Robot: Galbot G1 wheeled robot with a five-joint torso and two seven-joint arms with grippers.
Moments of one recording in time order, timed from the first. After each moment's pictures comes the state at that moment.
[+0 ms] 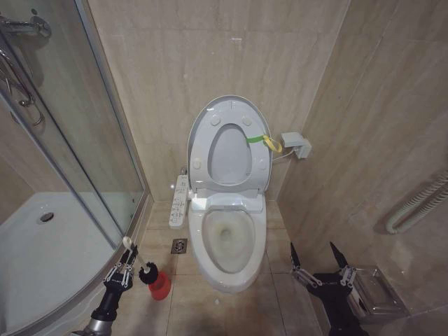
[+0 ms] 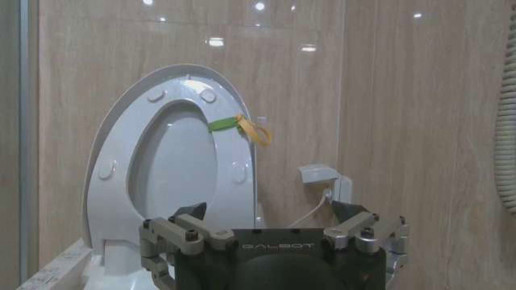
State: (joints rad) left arm 1.35 -1.33 -0.71 -1.32 -0.59 -0.81 0.67; right arm -2.00 1.55 0.62 2.38 0.06 0.29 0.01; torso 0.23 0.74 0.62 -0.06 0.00
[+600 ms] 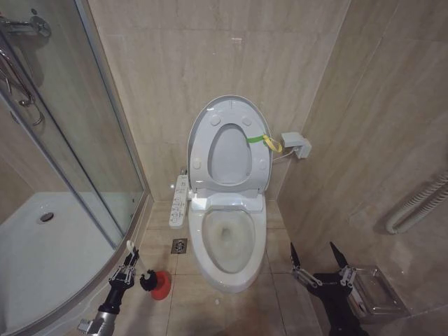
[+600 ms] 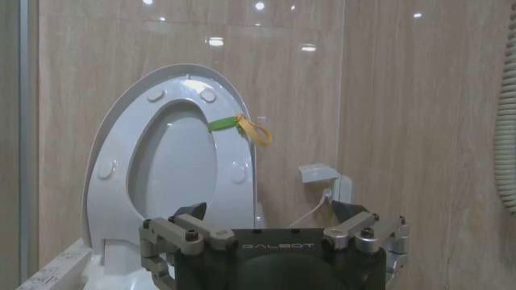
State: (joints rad) left arm 1.15 -1.26 -0.63 -0.94 -0.66 -0.82 0.73; right arm -2.00 1.55 0.62 2.38 0.06 0.29 0.01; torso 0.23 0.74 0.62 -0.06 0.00
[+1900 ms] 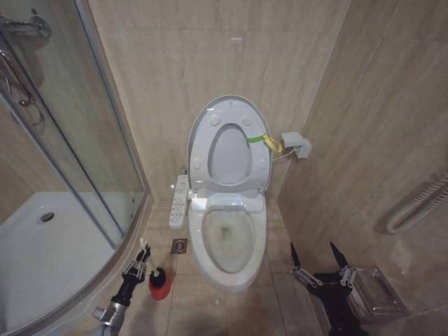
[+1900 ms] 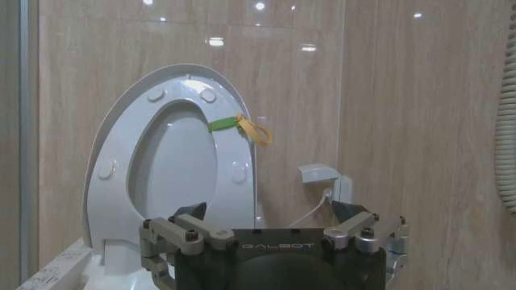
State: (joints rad) left arm 1.09 -1.29 -0.59 -0.90 -0.59 -0.82 0.75; right arm -2.00 1.55 0.62 2.38 0.06 0.29 0.01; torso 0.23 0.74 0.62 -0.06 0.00
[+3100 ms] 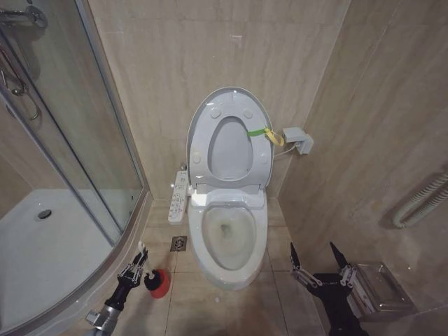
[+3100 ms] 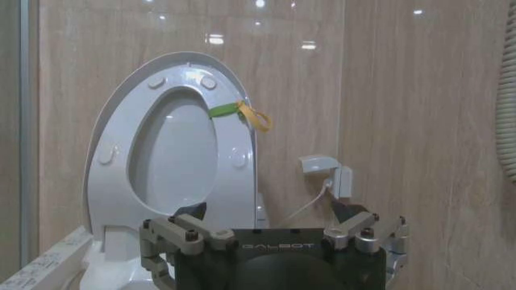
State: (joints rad) left arm 1.10 -1.27 -0.65 -0.89 -0.52 -0.82 0.83; right arm -2.00 1.55 0.62 2.38 0.06 0.29 0.01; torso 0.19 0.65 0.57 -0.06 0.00
